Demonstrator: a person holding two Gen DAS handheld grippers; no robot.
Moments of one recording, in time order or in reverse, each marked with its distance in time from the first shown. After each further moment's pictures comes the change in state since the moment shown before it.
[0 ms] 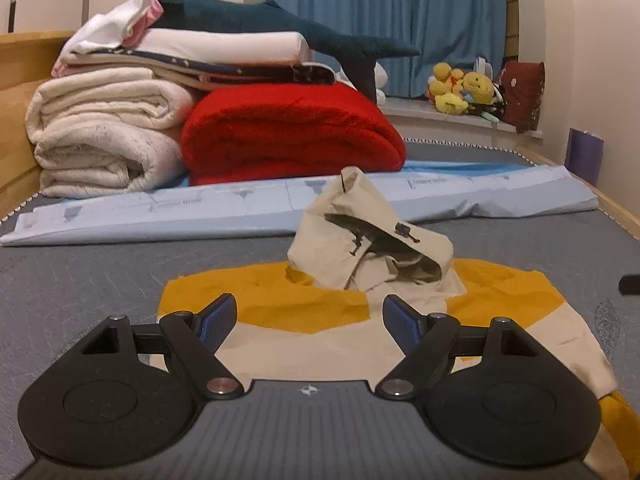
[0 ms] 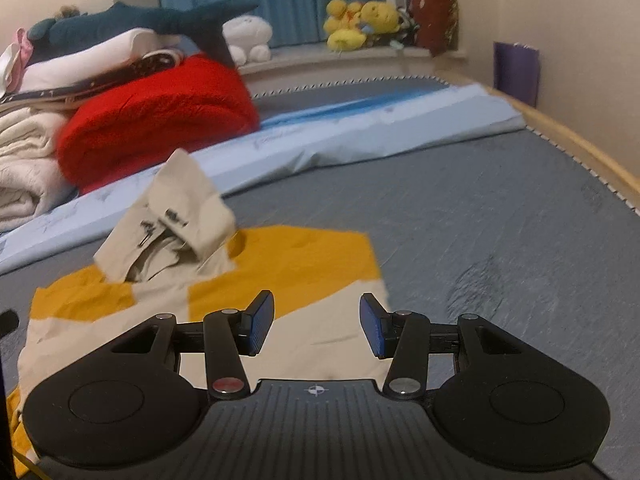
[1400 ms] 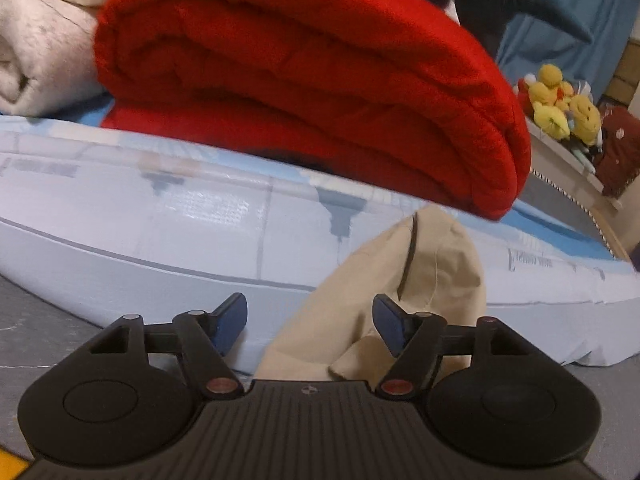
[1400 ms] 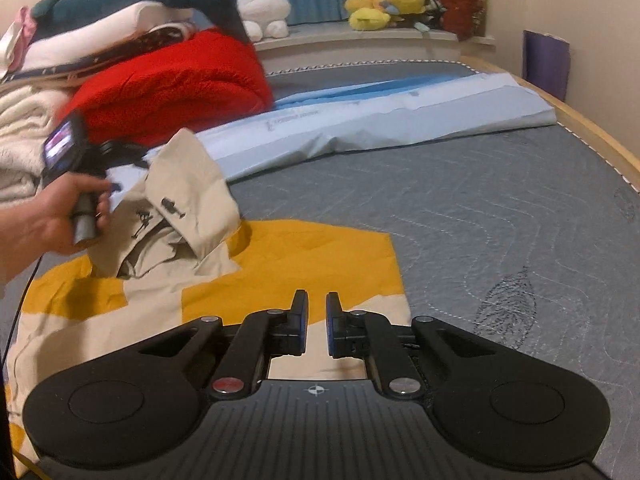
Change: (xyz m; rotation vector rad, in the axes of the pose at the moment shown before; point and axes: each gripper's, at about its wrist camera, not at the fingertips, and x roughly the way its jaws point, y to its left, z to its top) left arm 0.420 0.026 0.136 -0.326 0.228 -0.014; right arm 0.059 0.012 0.016 -0.052 0.079 0.045
